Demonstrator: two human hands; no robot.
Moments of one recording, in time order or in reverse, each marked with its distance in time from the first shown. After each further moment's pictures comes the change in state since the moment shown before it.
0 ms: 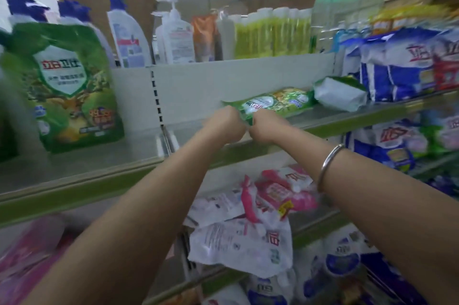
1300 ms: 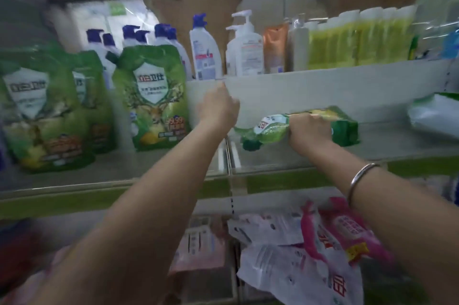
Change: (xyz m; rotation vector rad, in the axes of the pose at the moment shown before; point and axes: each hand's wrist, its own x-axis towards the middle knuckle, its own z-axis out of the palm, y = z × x) left_hand 0.005 -0.079 -0.082 0.011 0.535 -0.315; right_hand 0.049 -0.039 0.018 -0.268 0.312 -0.259
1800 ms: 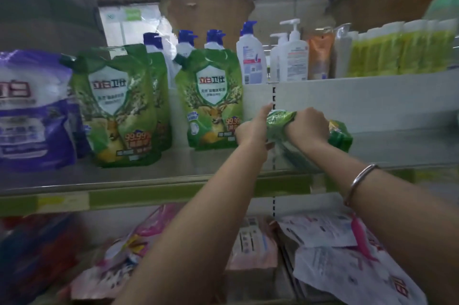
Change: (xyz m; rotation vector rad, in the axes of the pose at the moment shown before) left_hand -0.026 -0.089 -0.029 -1.314 -0.280 -0.695; right_hand 0.002 -0.153 -0.028 0.523 0.130 0.318
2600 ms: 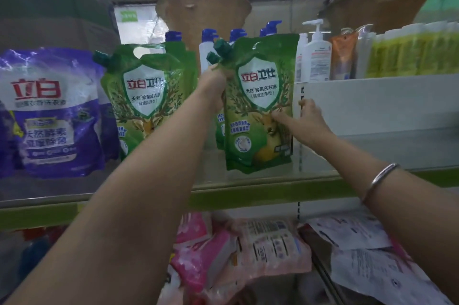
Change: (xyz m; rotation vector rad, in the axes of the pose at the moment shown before) left_hand 0.033 0.135 -0.106 0.141 -0.214 0.305; right_hand -0.021 -0.074 0.026 0.440 -0.212 0.024
